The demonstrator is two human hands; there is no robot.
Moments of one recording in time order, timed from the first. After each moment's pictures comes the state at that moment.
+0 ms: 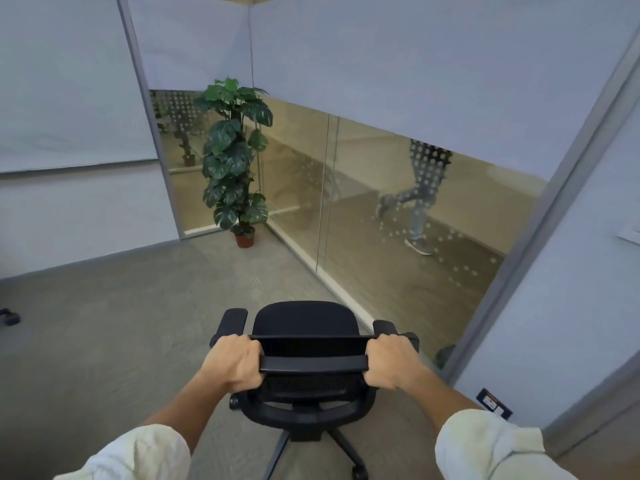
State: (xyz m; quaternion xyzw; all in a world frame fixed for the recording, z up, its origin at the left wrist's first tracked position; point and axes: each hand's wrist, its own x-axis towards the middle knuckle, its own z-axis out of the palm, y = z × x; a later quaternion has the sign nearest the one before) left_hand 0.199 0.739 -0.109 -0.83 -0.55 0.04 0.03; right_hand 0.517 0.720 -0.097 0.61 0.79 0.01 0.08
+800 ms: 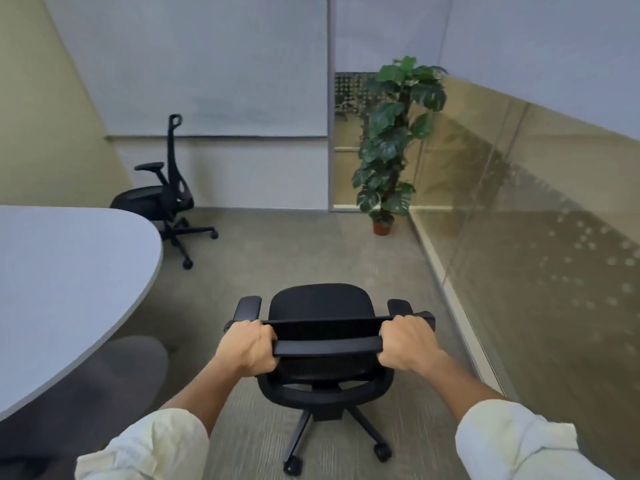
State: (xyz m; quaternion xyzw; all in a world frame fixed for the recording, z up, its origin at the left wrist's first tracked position) left_hand 0.254 0.716 -0.106 -0.62 -0.79 0.05 0.03; right_hand 0.524 0.886 -0.100 0.35 0.94 0.02 0.04
